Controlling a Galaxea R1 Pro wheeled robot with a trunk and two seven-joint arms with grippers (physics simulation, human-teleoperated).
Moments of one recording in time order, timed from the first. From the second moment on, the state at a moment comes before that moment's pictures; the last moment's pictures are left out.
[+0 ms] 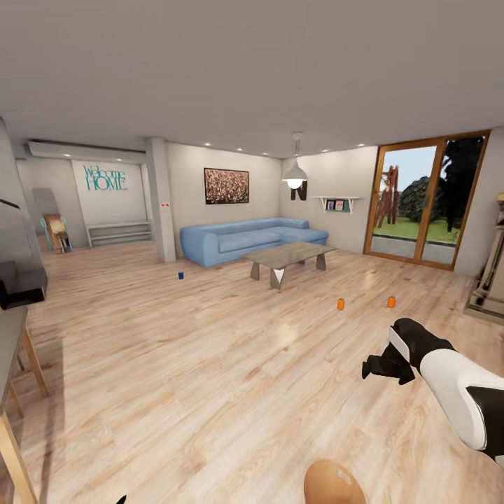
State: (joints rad) left arm 0.27 0.02 0.00 -1.24 -0.13 -0.16 -0.04; right arm -1.09 -0.25 -0.05 -0.19 0.06 1.01 0.13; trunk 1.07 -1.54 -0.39
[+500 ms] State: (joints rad) left arm 0.27 0.02 0.00 -1.23 -0.13 -0.16 -0.04; right arm -1.09 -0.25 -0.03 -0.19 0.06 1.00 0.13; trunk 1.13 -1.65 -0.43
